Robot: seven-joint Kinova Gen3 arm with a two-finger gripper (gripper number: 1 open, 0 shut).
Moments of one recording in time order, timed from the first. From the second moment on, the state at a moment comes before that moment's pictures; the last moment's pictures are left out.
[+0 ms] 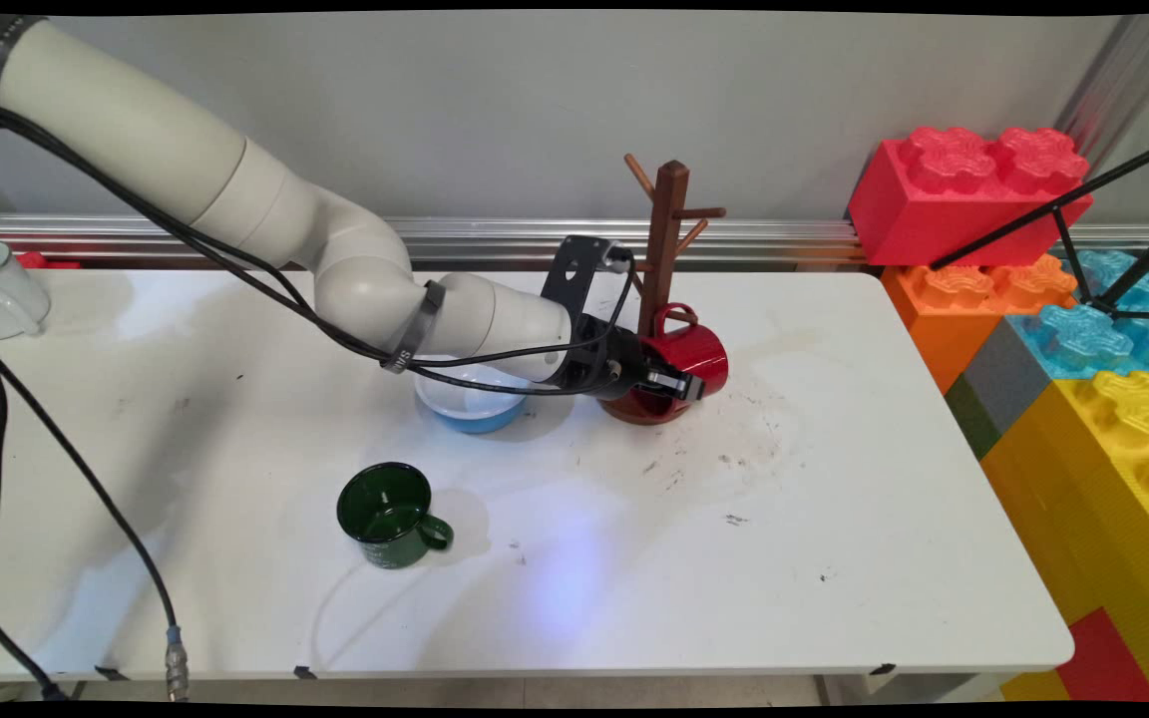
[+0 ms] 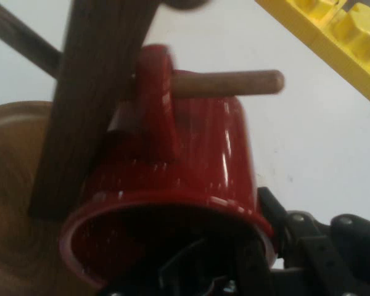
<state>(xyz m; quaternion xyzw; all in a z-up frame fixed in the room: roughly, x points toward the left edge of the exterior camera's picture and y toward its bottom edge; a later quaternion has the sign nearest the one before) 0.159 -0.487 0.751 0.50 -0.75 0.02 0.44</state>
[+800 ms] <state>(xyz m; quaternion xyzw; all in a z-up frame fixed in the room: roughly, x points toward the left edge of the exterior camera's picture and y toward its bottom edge) 0.162 -0.478 0.761 0.49 -0.74 0.00 0.46</state>
